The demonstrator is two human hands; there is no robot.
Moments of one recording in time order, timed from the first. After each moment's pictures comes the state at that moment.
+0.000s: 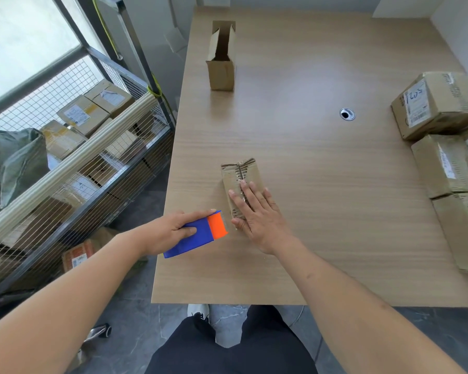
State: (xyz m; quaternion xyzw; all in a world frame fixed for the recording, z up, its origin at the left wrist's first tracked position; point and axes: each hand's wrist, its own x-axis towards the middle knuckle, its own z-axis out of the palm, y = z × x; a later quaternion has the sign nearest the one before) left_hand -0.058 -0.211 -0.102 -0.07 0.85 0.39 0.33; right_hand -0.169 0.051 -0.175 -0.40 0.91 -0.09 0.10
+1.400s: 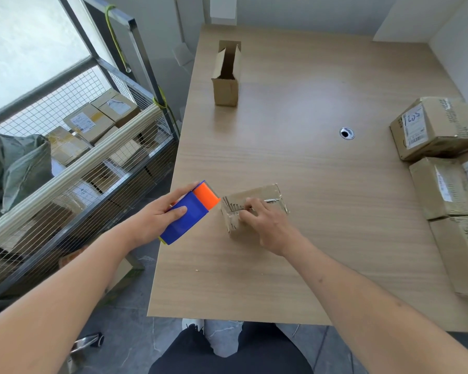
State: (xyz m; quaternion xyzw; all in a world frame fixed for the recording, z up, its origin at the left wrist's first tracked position) left_hand -0.081 -0.234 -0.074 -0.14 0.76 0.61 0.18; right_hand -0.204 0.058 -0.130 -0.48 0.87 -0.08 0.08
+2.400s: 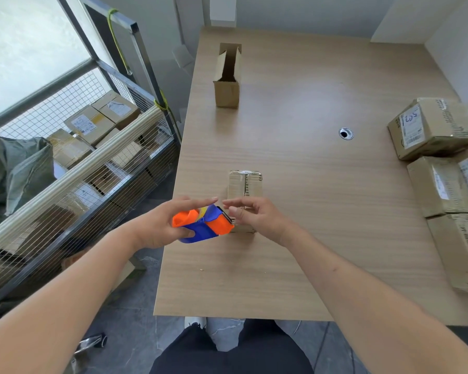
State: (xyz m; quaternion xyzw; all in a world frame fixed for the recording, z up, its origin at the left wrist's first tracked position) left_hand -0.082 -0.231 -0.044 -0.01 0.84 0.49 0.22; right_hand -0.200 0.022 -0.089 -0.18 0.70 -0.56 0.40
